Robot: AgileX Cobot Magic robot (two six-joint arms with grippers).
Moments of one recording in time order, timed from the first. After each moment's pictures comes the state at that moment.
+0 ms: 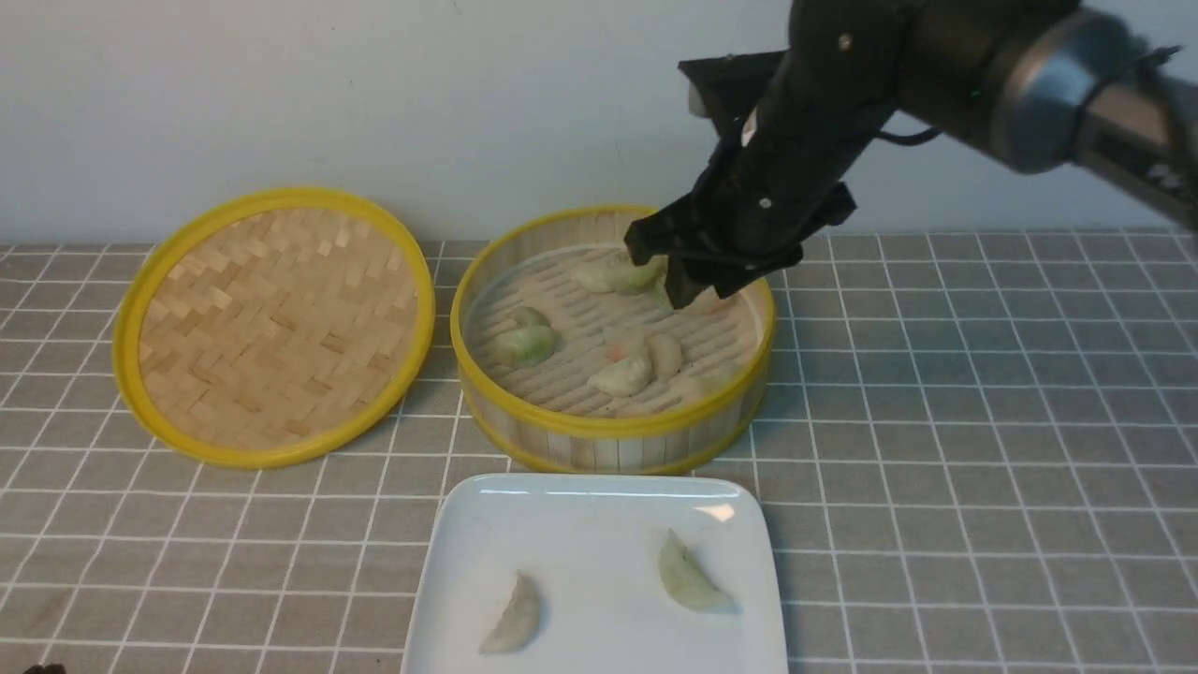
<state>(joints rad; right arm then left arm) 0.49 2.09 -1.96 0.11 1.17 0.14 0.03 -0.01 0.03 -0.13 0.38 0.06</state>
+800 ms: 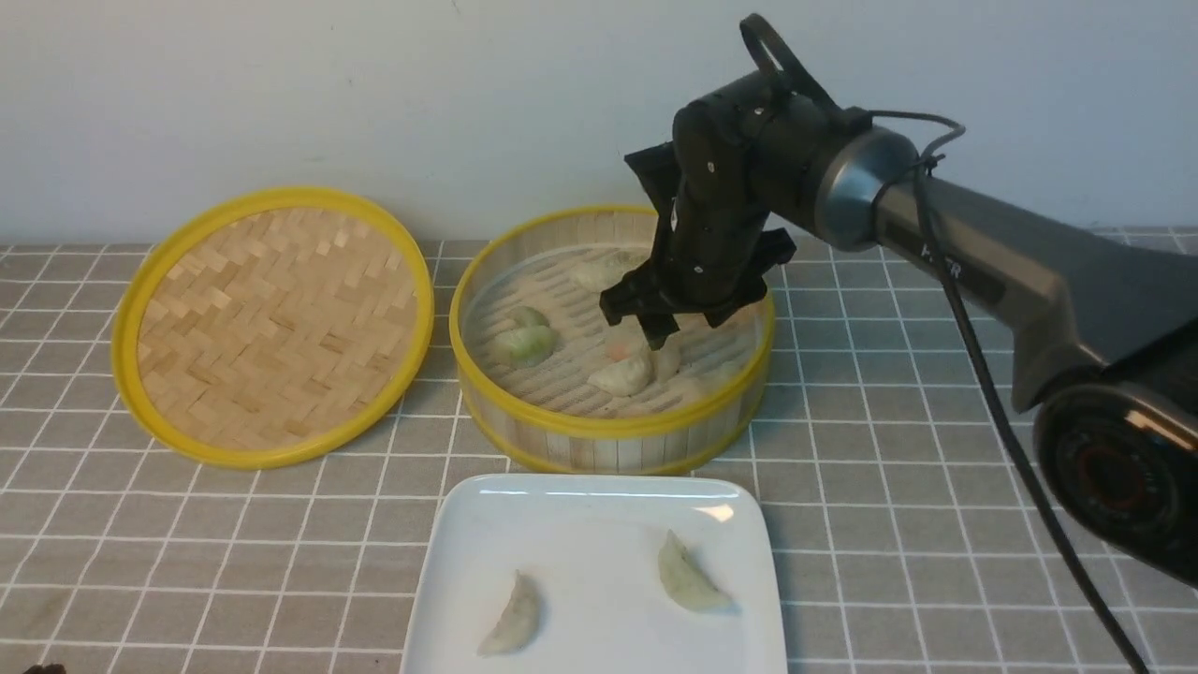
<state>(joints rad) 0.52 2.37 -2.16 -0.09 1.15 0.21 0.03 -0.01 0.03 -0.13 0.38 0.06</state>
